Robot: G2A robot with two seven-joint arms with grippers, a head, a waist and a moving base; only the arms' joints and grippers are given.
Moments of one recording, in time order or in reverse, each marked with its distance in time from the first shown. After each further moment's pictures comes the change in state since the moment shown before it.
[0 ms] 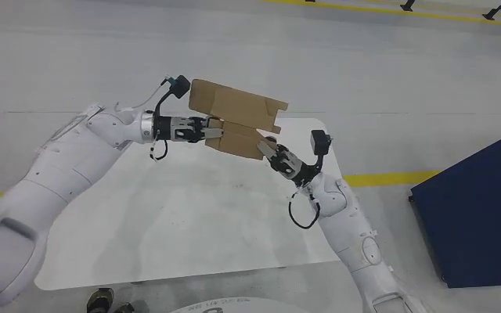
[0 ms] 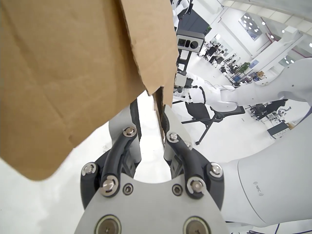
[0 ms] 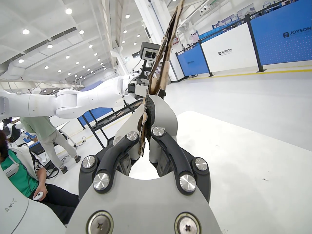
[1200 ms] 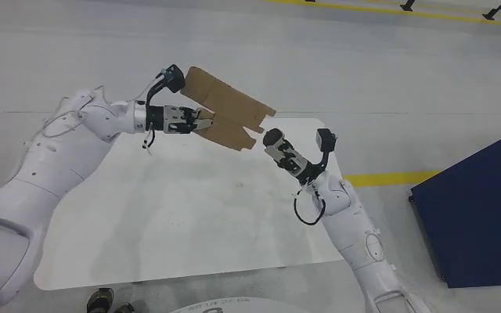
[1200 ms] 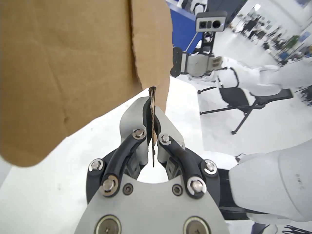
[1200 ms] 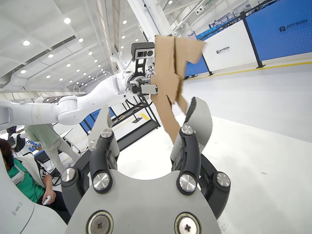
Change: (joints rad) left arm 0.006 0.015 -0.164 -0.036 0.564 0.000 0.205; right arm 0.009 0.020 0.013 0.052 0.122 -0.003 0.039
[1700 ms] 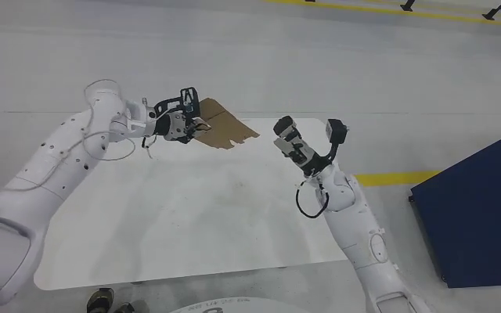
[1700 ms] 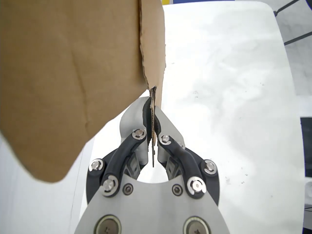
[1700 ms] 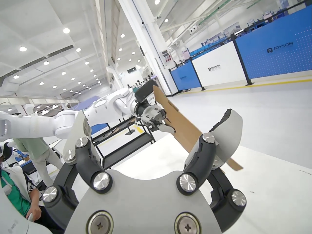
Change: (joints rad) left arm -0.007 -0.008 0.075 -0.029 0.911 0.021 0.538; right arm 0.025 -0.007 0.013 -0.088 -0.044 0.131 -0.044
